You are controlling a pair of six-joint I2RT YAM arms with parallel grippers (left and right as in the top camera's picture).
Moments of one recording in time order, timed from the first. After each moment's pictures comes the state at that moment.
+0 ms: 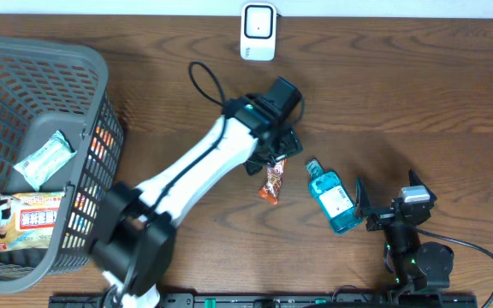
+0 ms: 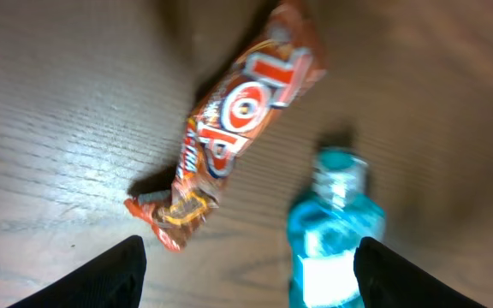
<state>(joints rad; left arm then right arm) -0.67 1.85 1.52 -0.94 0.17 -1.06 0.02 0.01 0.01 -0.06 -0.12 -0.01</state>
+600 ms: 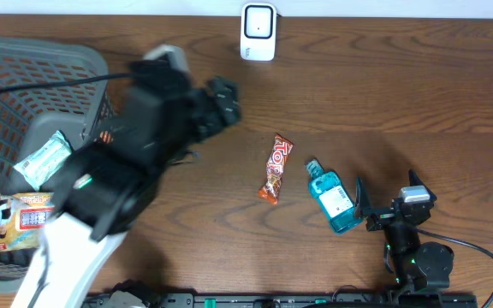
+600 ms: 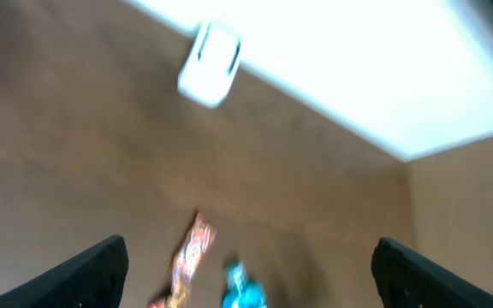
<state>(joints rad) -0.48 1.20 1.55 -0.91 -0.06 -0.83 0.02 0.01 0.01 -0.06 -0.12 -0.01</state>
